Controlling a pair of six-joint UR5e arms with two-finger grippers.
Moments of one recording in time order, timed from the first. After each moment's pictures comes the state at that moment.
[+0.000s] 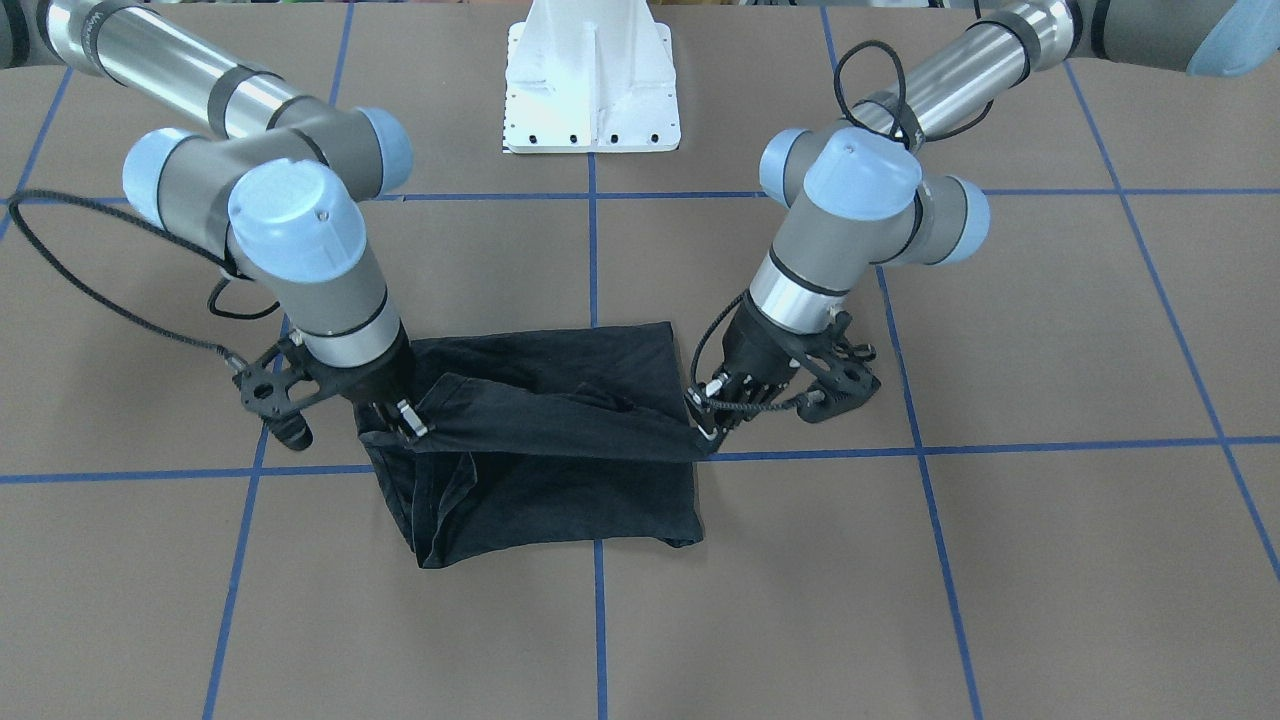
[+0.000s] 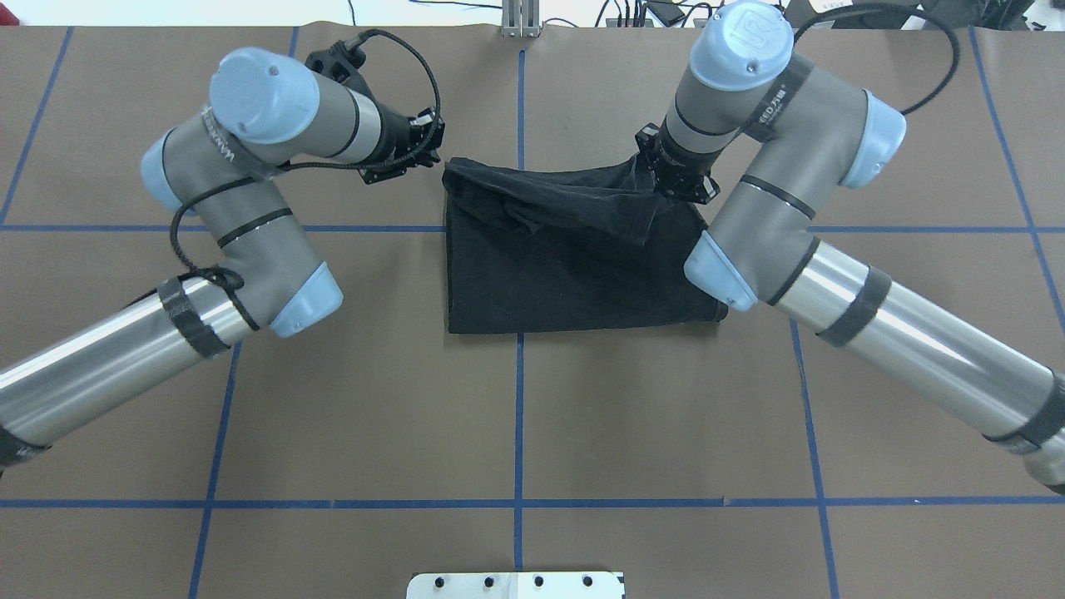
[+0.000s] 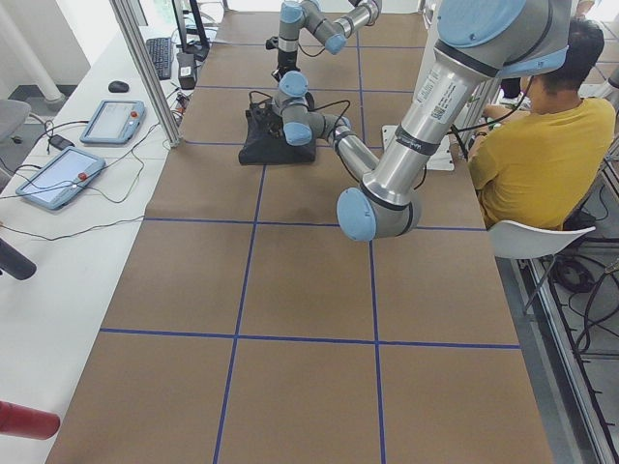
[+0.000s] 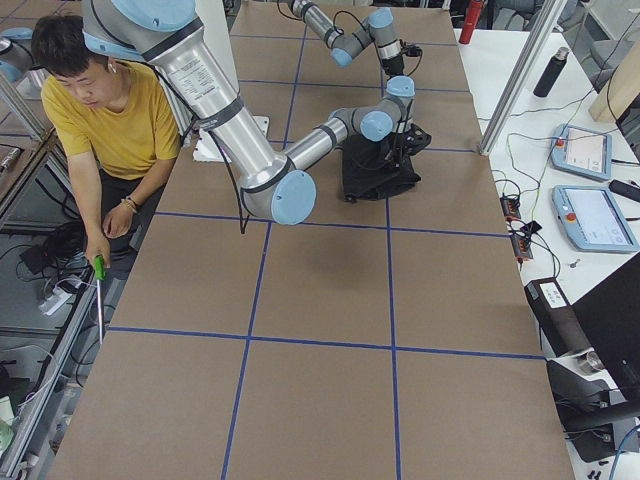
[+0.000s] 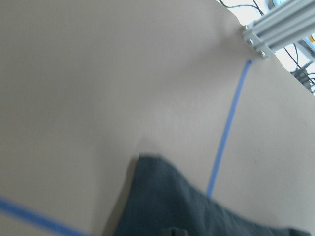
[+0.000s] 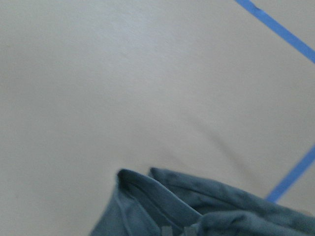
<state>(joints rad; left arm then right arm) -0.80 -2.33 -1.26 -2.26 -1.84 -1.62 0.83 -0.80 1.28 -1.33 1.97 1.78</state>
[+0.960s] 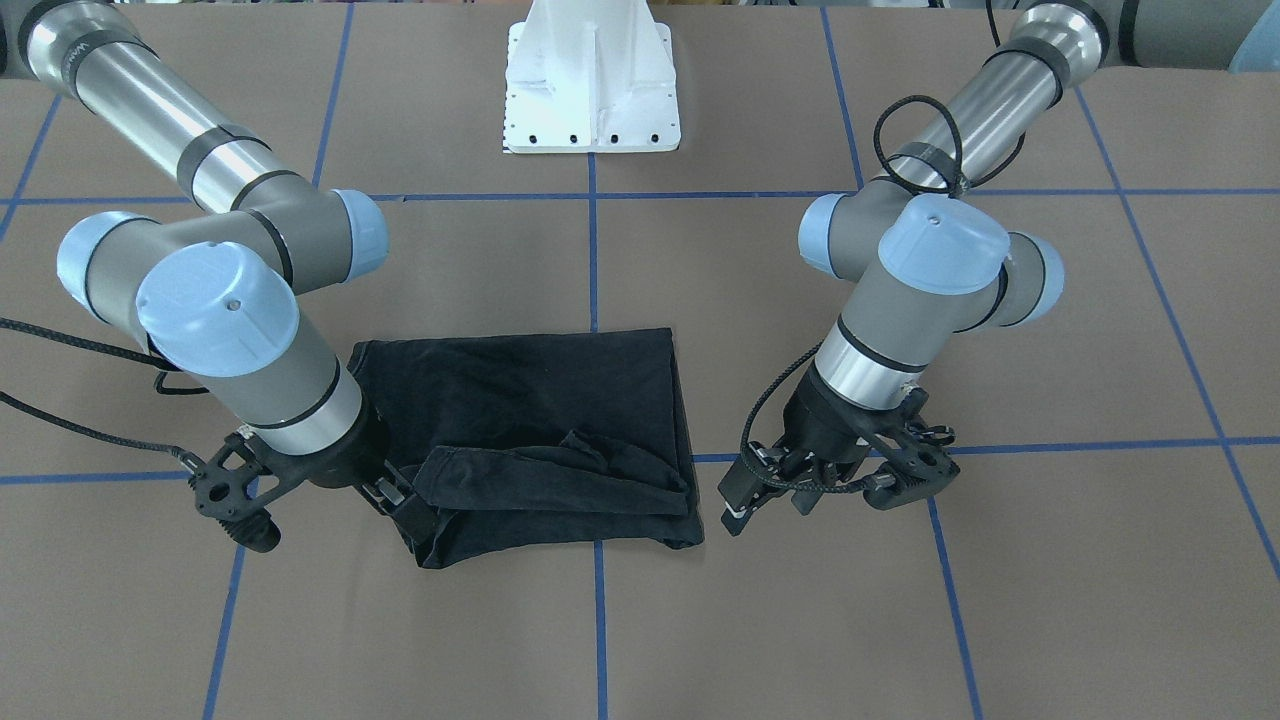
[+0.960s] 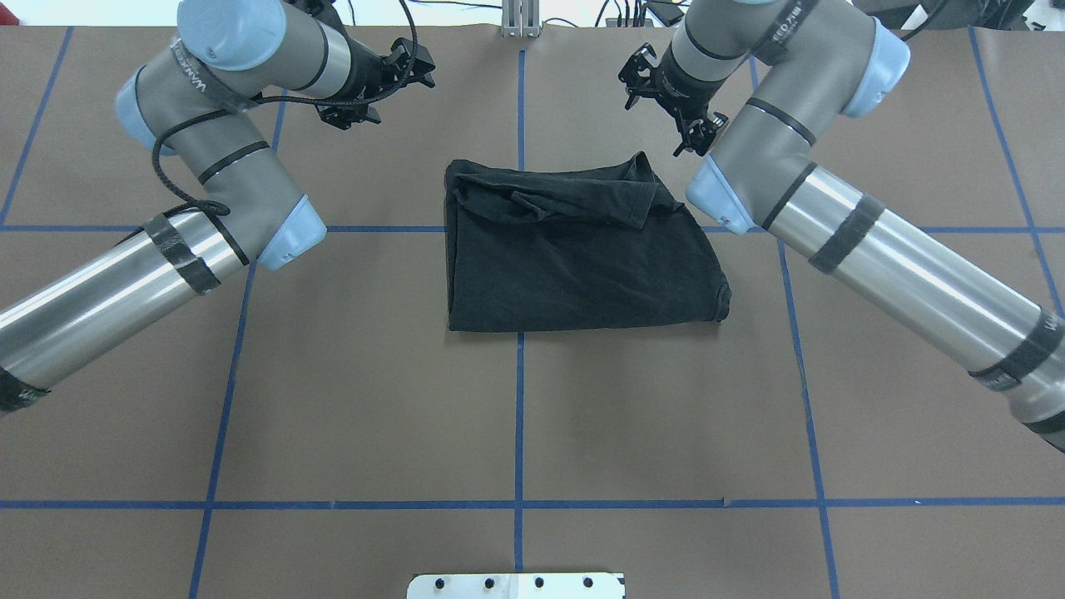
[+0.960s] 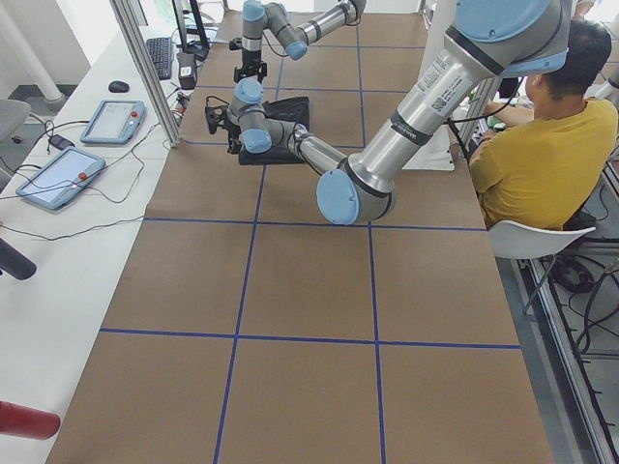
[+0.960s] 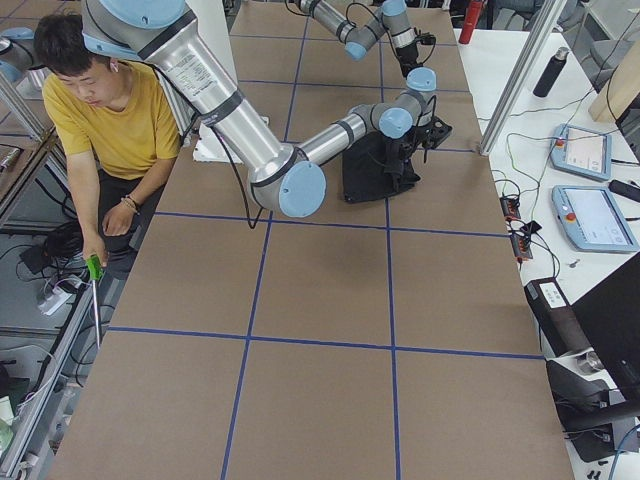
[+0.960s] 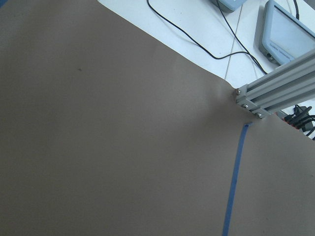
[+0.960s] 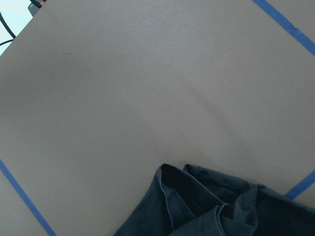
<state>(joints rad) -0.86 -2.30 -1.31 -2.29 -1.91 -1.50 0.89 -0.84 1.37 -1.31 2.08 1.72</state>
